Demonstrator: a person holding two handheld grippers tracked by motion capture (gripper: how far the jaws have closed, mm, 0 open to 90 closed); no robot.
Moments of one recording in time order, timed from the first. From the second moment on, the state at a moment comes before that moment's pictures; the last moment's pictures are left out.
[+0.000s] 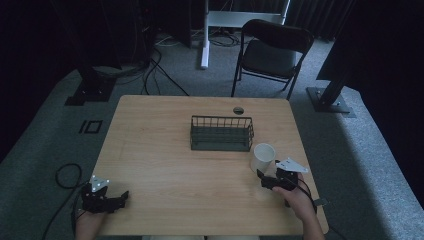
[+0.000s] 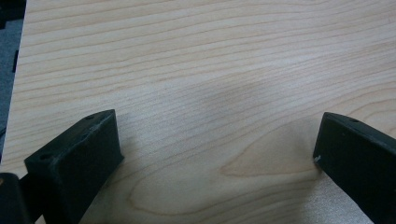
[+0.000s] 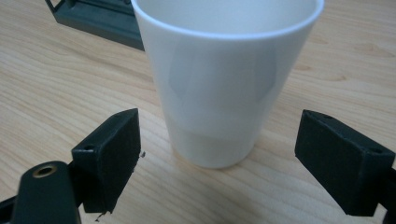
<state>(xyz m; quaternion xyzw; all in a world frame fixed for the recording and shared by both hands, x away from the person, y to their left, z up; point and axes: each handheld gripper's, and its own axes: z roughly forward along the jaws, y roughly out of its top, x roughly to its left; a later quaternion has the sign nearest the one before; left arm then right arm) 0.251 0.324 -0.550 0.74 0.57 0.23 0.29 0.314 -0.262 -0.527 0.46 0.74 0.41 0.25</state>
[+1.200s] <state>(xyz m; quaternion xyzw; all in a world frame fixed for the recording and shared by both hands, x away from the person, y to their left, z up) 0.251 0.324 -0.550 0.74 0.57 0.23 0.29 0.336 -0.246 -0.513 0.47 0.70 0.46 0.28</state>
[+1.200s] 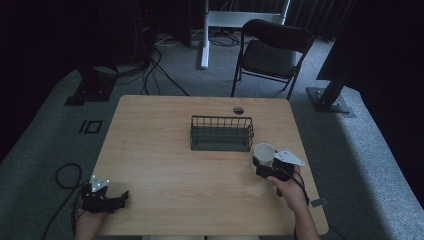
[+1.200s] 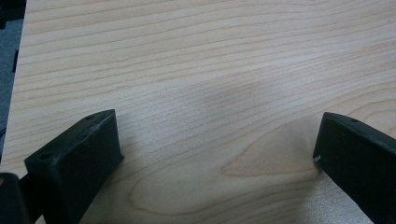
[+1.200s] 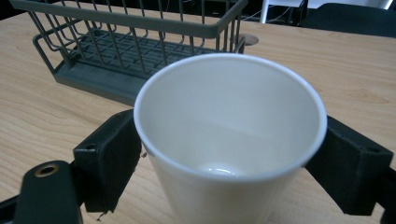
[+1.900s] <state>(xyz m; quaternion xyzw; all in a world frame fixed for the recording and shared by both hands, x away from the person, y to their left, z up) 0.251 0.324 -0.550 0.74 0.57 0.23 0.29 0.336 -0.243 -0.492 0.46 0.71 0.46 0.27</state>
